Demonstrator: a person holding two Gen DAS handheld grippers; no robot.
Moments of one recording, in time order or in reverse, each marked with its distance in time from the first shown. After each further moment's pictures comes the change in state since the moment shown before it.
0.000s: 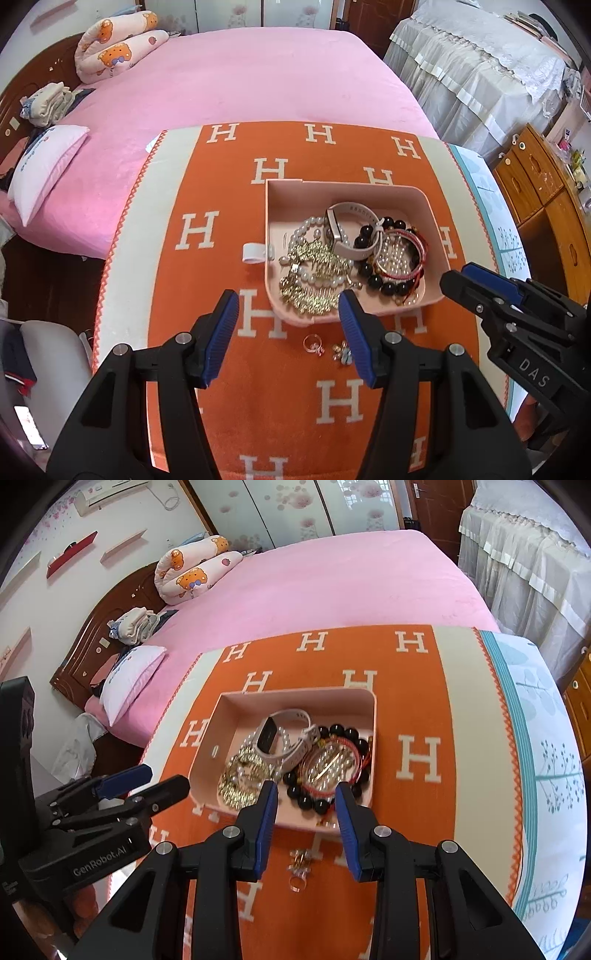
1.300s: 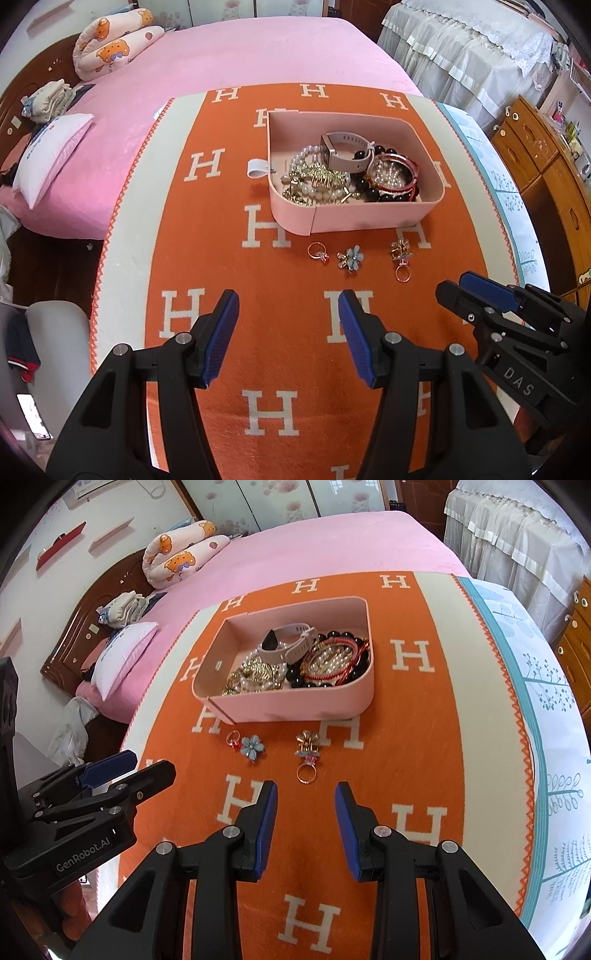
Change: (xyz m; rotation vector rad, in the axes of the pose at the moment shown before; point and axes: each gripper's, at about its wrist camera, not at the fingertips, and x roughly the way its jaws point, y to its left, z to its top) left arm -0.016 0.001 -0.081 0.049 0.043 0.008; right arm -0.014 0.009 -0.095 0.017 0.079 -0.039
